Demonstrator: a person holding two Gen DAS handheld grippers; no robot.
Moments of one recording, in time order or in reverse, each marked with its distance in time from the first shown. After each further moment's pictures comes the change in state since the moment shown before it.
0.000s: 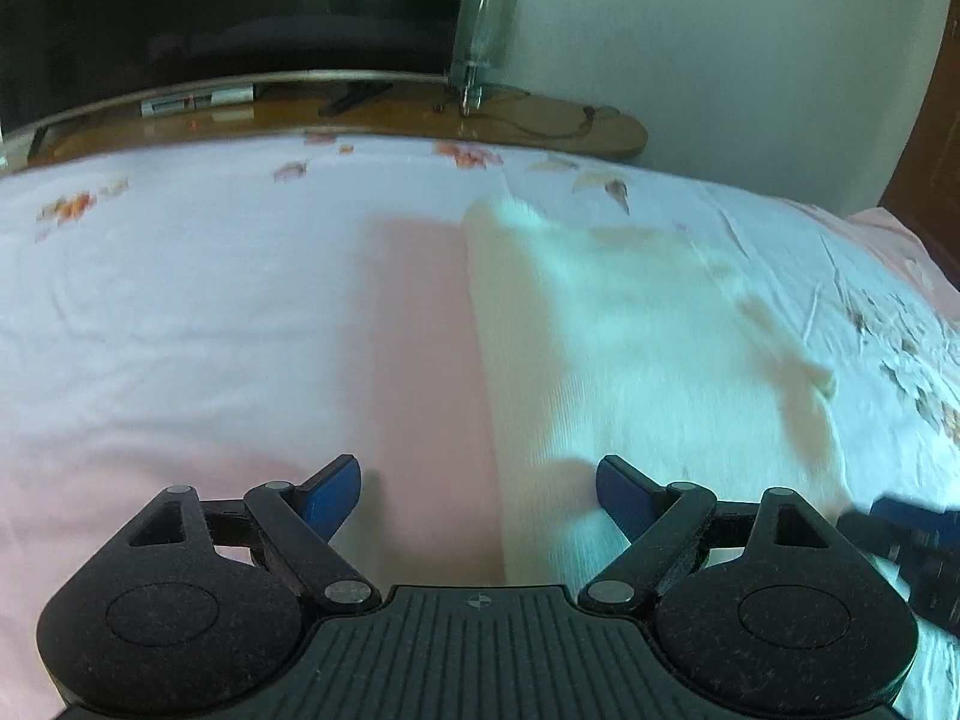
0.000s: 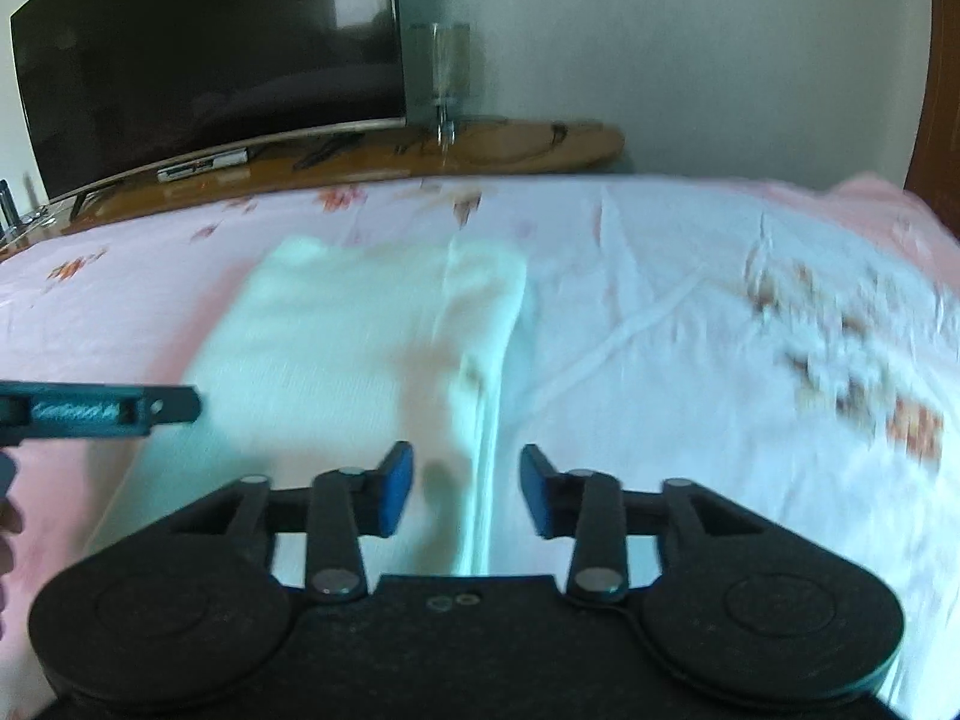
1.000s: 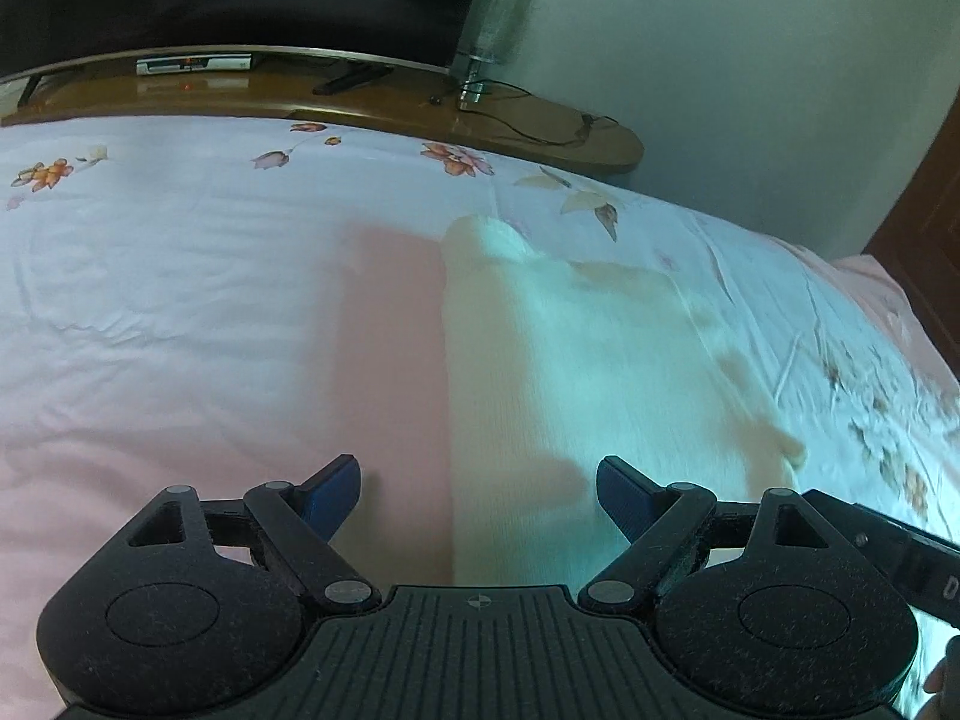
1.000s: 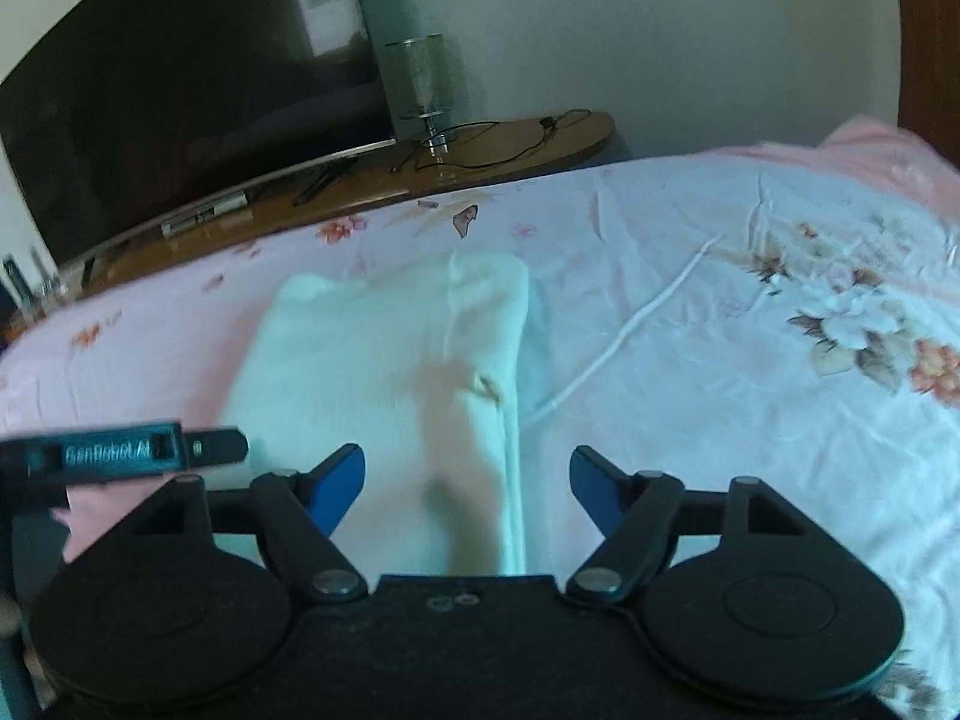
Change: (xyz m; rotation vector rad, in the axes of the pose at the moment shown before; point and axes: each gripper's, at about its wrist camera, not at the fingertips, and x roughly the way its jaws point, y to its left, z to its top) left arm 0.013 0.001 0.027 -0.107 0.019 -0.070; right arm 0.010 -0.018 0.030 0.183 -0.033 0.074
